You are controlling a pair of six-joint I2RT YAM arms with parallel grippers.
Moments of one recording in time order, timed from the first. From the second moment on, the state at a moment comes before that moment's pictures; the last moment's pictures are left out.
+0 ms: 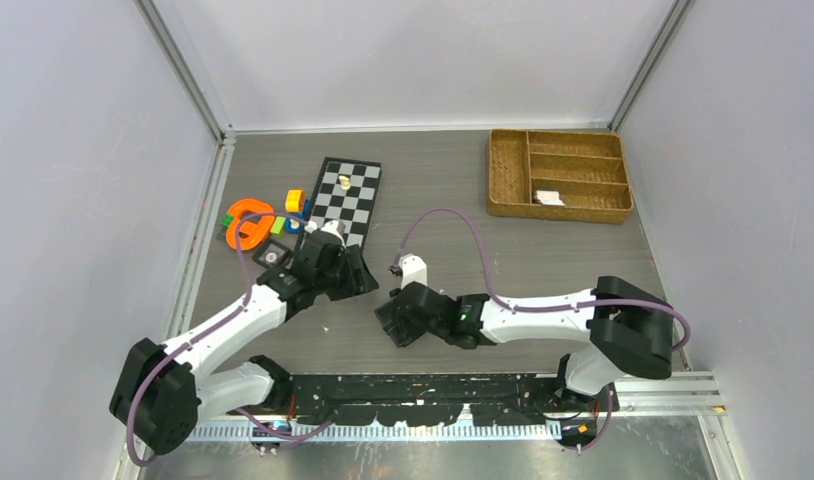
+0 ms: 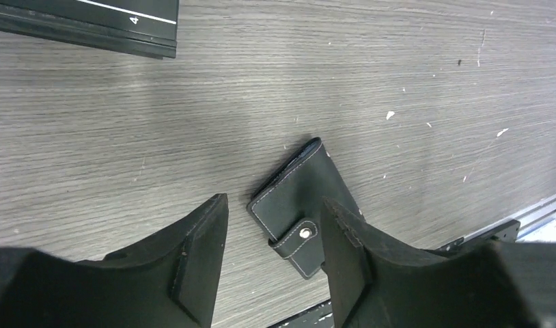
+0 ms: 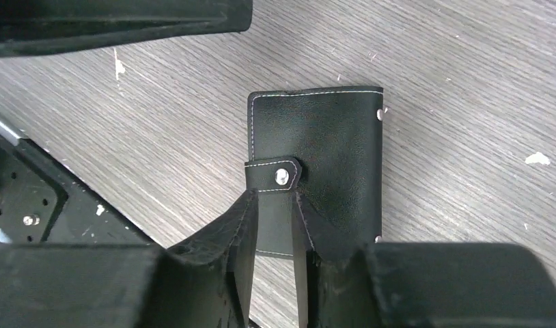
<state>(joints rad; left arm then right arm) -0.58 1.10 0.60 -0.32 0.06 -0.76 1.24 1.53 0.80 -0.03 0.33 0.66</state>
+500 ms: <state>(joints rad) -0.59 1.18 0.47 -0.22 0.19 -0.88 0.97 1.55 0.77 0.01 -0.10 0.68</state>
